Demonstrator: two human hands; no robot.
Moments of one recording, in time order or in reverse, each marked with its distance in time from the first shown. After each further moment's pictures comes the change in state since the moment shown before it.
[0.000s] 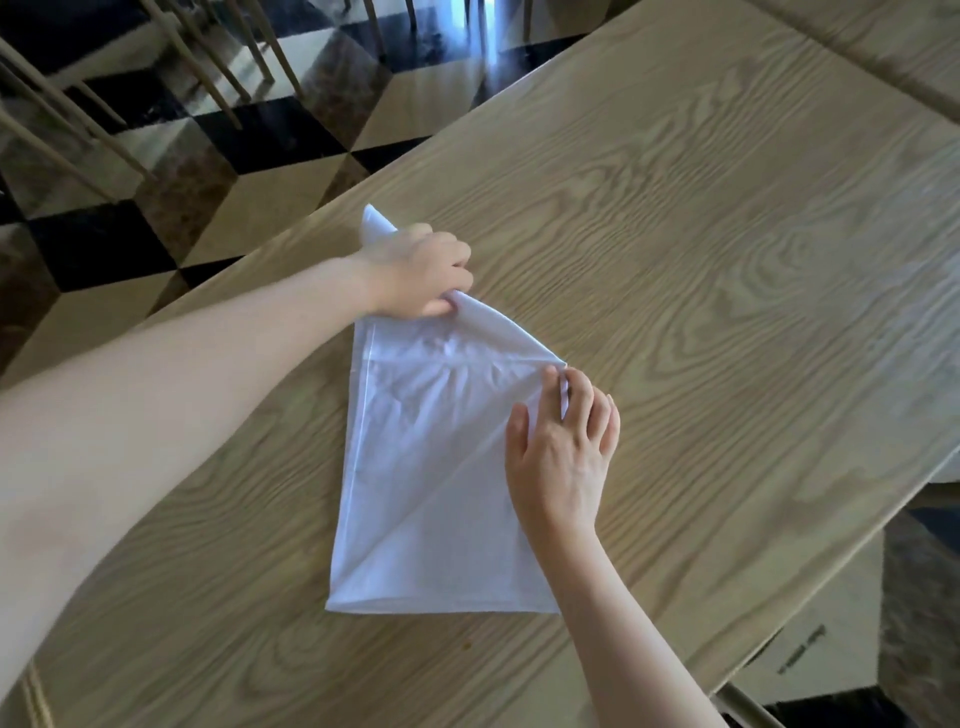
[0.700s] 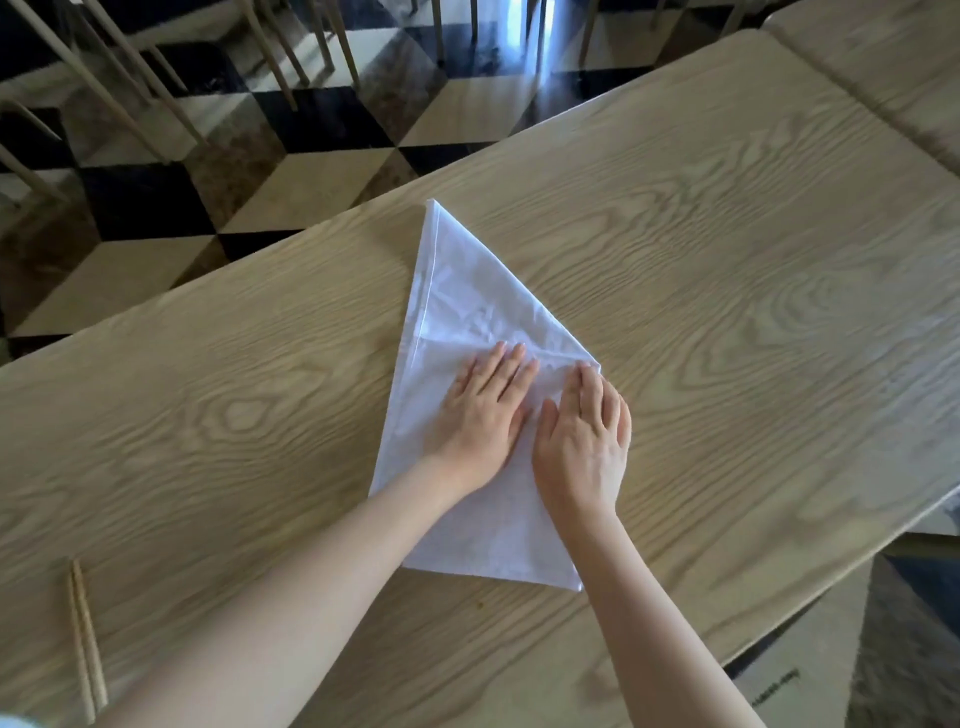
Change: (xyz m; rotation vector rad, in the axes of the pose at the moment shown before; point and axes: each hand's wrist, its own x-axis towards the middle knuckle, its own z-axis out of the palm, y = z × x) left_hand -0.058 0.173 0.040 -0.505 0.234 -0.583; right_hand 0.000 0.002 -0.001 0.019 -0.155 -0.110
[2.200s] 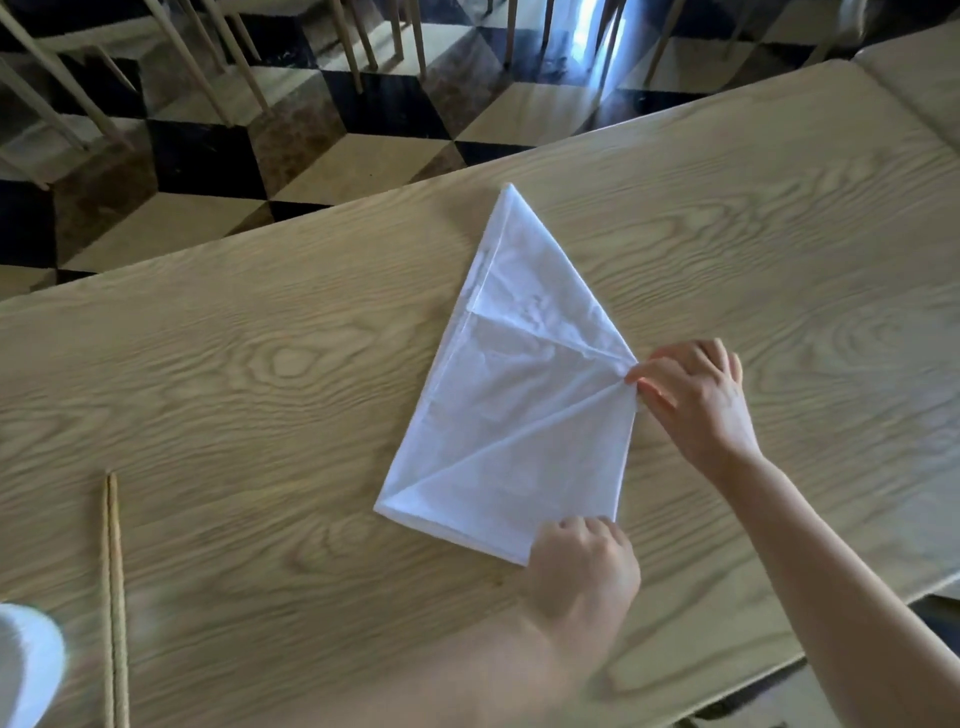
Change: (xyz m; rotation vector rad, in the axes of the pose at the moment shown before) left_hand -0.086 0.123 -0.024 0.120 -0.005 -0.248; right_hand 0.072 0.067 -0.041 0.094 -0.034 -0.599
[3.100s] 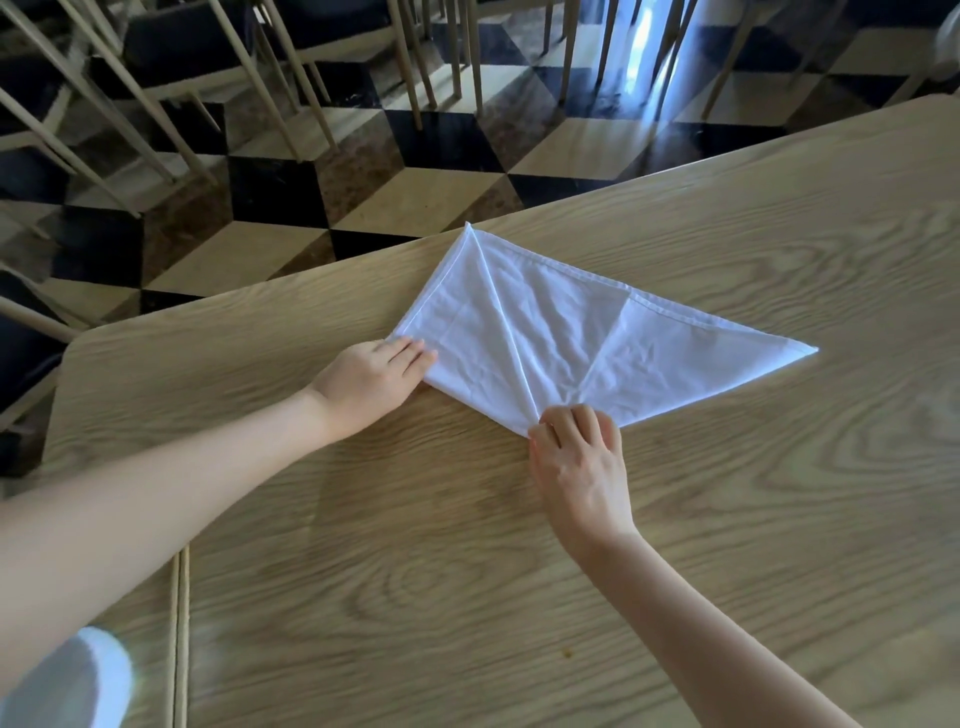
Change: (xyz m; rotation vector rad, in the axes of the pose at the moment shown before) left_hand 0.089 -0.313 0.004 0.423 0.346 0.505; right_hand 0.012 -0.155 0.075 -0.119 0.049 -0.111
